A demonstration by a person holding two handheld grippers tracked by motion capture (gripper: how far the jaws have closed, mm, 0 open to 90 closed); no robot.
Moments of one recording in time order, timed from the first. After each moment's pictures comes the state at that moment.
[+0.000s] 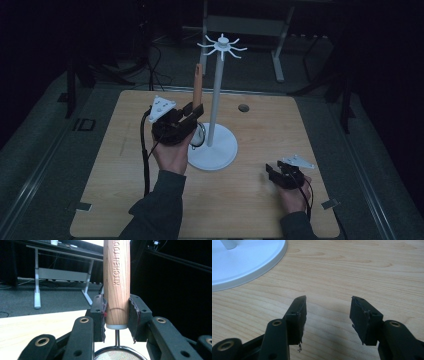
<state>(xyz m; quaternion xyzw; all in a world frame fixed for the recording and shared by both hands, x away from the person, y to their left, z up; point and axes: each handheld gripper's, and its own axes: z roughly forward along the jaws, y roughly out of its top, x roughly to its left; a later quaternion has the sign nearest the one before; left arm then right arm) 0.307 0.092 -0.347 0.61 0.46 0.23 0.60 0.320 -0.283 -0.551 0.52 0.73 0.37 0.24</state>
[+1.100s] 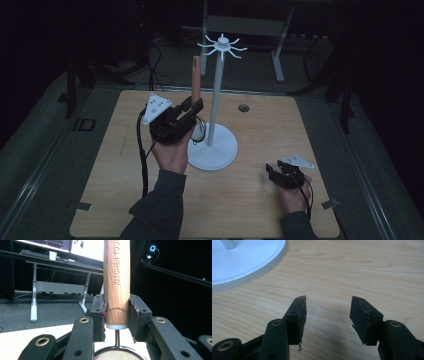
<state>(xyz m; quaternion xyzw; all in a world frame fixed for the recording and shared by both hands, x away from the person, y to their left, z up) 0.300 0.093 -0.335 0.59 0.44 0.25 0.64 0.321 -0.283 -0.550 0.52 0.73 0.37 0.24</state>
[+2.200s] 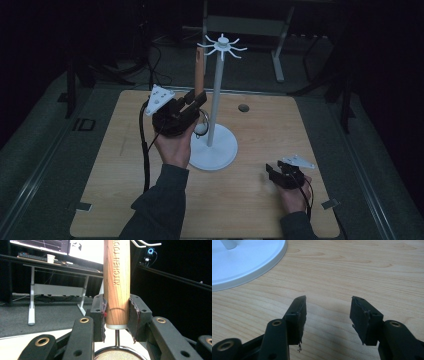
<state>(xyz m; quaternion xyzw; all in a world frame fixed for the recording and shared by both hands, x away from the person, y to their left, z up) 0.310 0.087 -0.320 0.59 0.43 0.25 0.64 0.320 -0.283 -0.550 0.52 0.73 0.37 0.24</state>
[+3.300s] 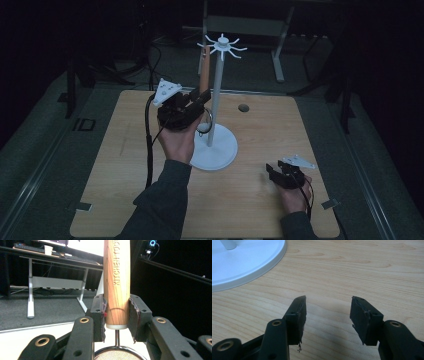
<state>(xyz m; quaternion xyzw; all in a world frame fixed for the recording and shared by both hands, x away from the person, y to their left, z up) 0.323 0.078 -0.315 0.61 0.44 0.23 0.62 0.320 -0.284 -0.550 0.52 0.73 0.37 0.24</state>
